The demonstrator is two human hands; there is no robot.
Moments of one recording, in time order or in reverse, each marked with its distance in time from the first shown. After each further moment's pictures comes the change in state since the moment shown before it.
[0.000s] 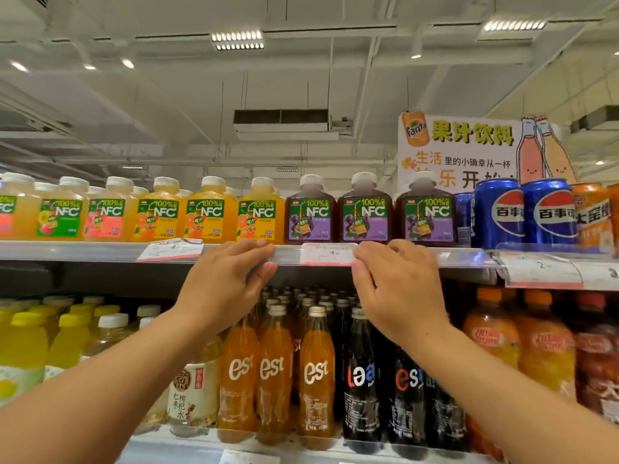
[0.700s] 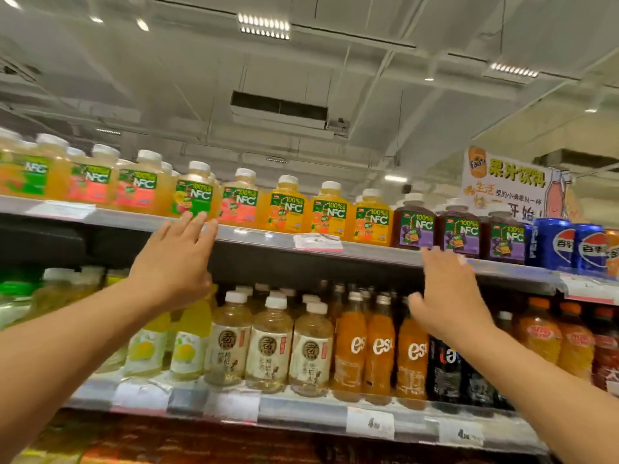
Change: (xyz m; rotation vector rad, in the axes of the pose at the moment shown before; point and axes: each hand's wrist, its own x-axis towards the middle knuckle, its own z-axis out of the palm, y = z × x) left_hand -0.075 -0.239 -0.134 0.466 -0.297 -0.167; right_hand 0.024 -0.176 -0.015 -0.332 -0.521 0.342
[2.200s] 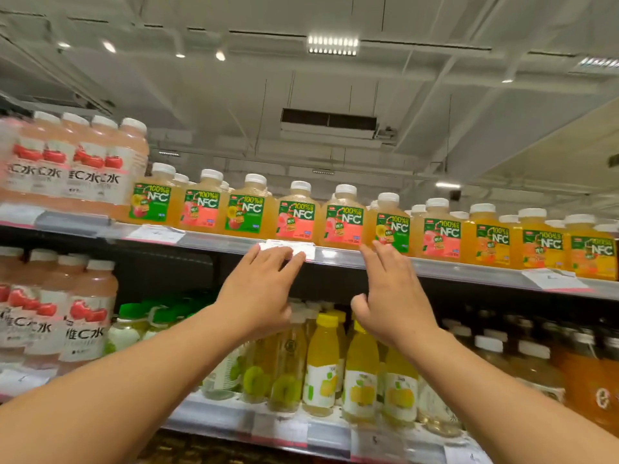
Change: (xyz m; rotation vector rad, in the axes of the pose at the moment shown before) left_hand -0.004 -0.262 0.056 -0.106 0.101 0.244; right_hand 0.022 -0.424 0.042 0.194 0.123 -0.317
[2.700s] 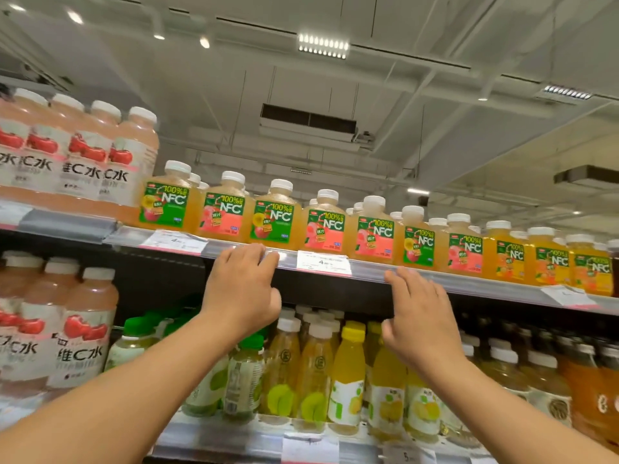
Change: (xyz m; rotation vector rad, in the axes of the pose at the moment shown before) left_hand -0.006 -0.081 0.015 -0.127 0.189 -0.121; right_hand 0.003 -0.029 0.023 -0.311 -0.017 0.137
